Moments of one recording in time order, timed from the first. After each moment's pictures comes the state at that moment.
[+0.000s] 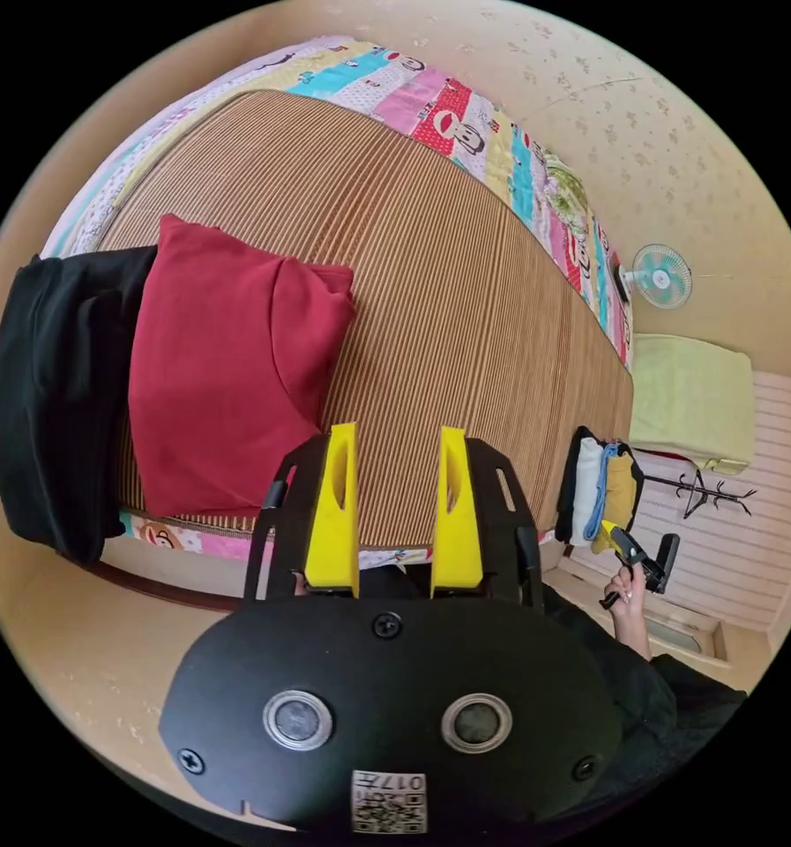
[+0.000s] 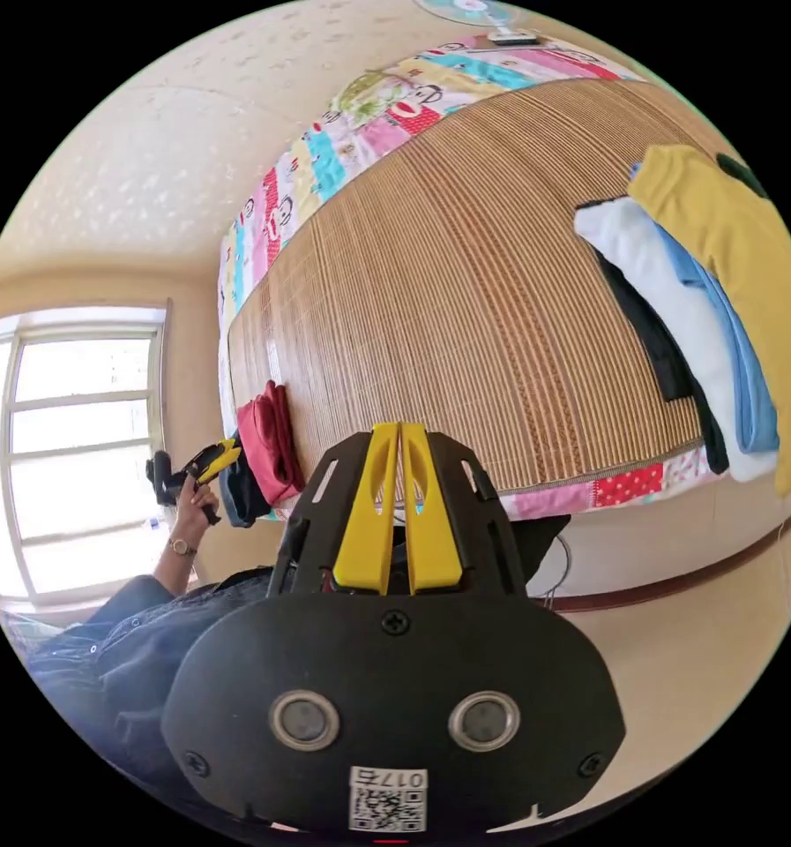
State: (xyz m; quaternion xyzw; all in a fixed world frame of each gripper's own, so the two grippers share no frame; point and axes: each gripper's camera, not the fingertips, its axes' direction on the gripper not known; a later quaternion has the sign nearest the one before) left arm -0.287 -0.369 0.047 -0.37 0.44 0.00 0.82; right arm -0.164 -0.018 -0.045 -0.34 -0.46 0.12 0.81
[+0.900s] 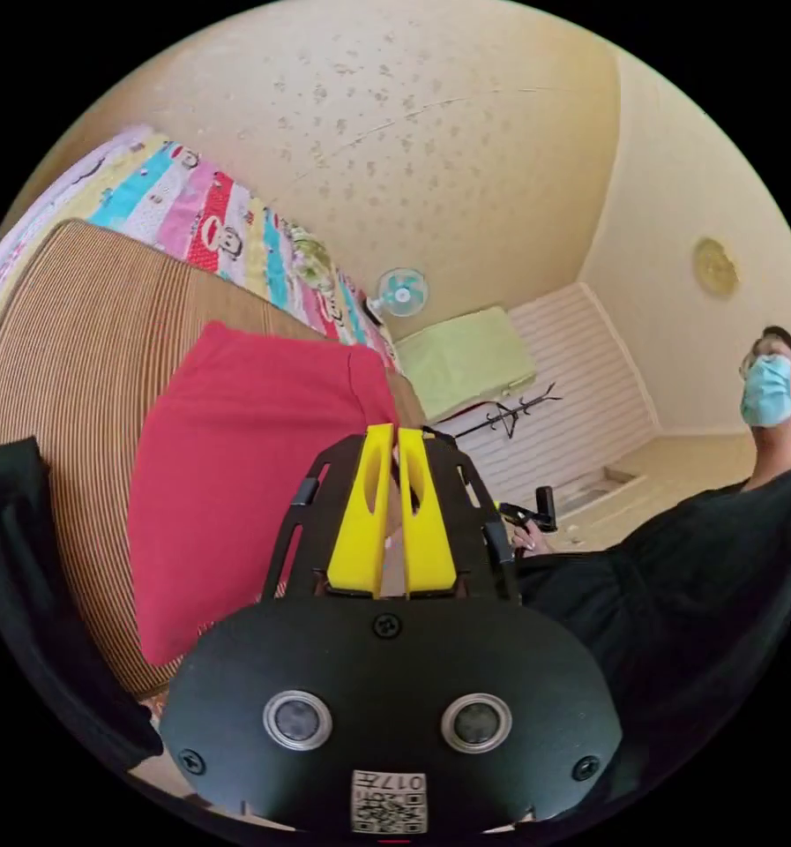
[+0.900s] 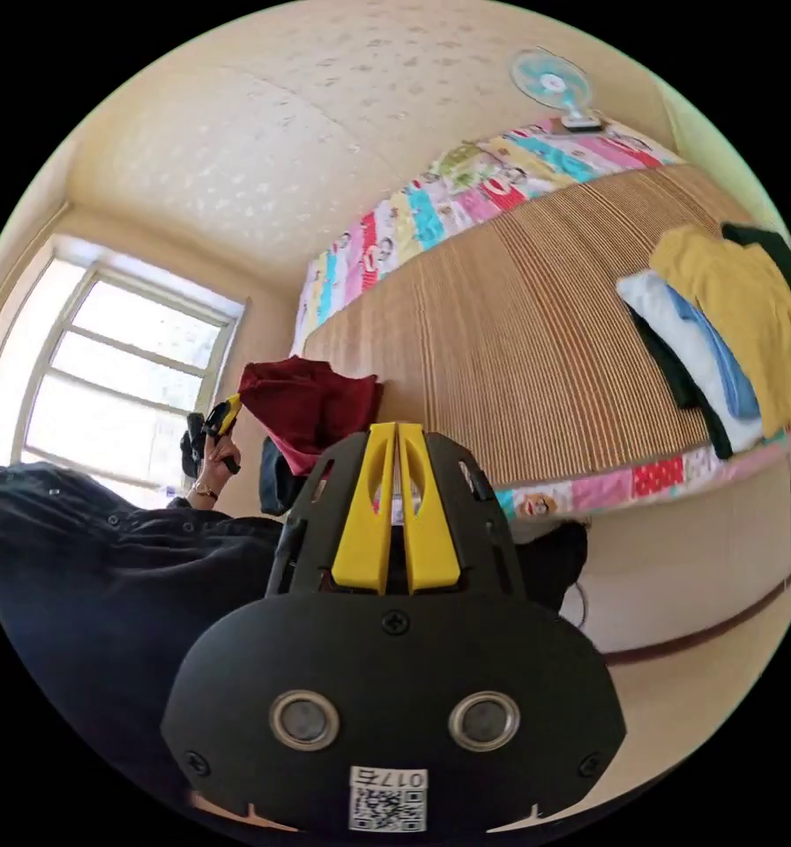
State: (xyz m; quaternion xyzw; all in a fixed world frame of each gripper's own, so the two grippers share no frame) left arm -0.439 -0.352 -0.085 -0.11 0.79 0.07 0.60; right arm -0.285 0.360 -0.063 -0.16 -0.54 0.08 0.83
